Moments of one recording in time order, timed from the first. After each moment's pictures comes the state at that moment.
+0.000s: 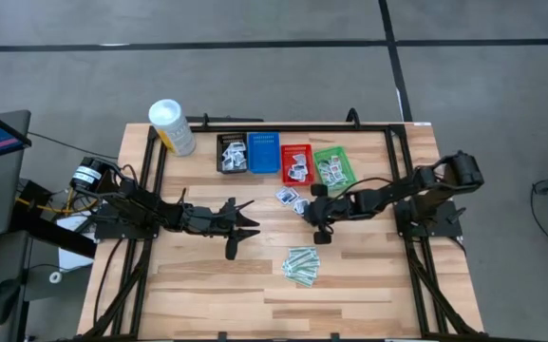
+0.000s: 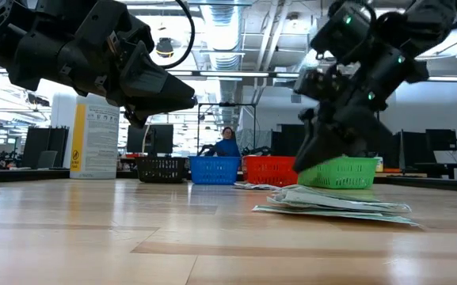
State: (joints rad) left arm -0.28 1.57 0.37 0.97 -0.27 -0.30; right arm 0.10 1.58 0.64 0.10 0.21 -0.11
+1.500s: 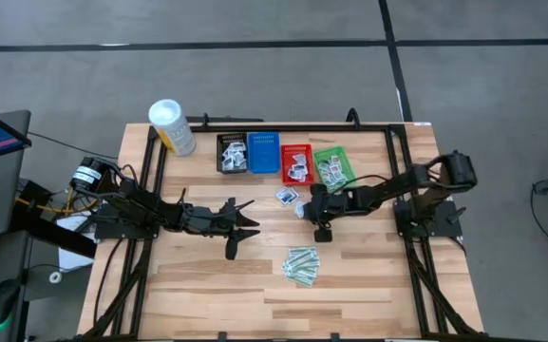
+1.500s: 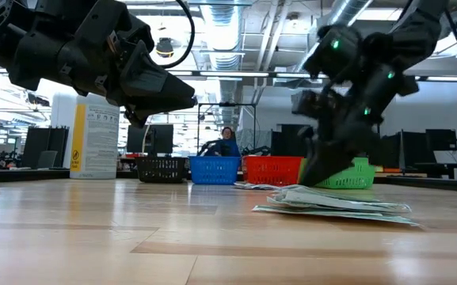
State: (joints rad) left arm -0.28 1.57 0.37 0.97 -0.27 -0.29; right arm 0.03 1.65 0.63 0.10 0.09 -0.11
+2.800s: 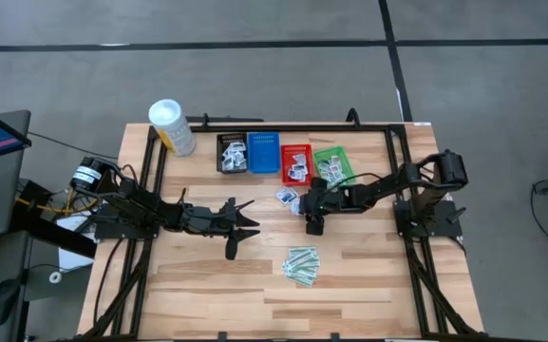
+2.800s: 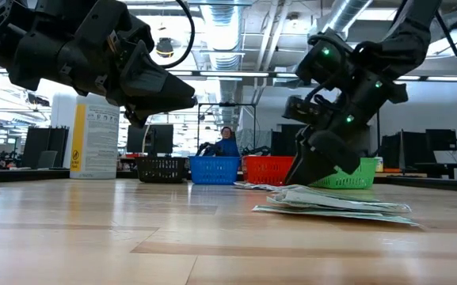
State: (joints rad) left arm -0.28 1.57 0.37 0.97 -0.27 -0.30; right arm -0.02 1.73 0.64 0.18 0.21 -0.03
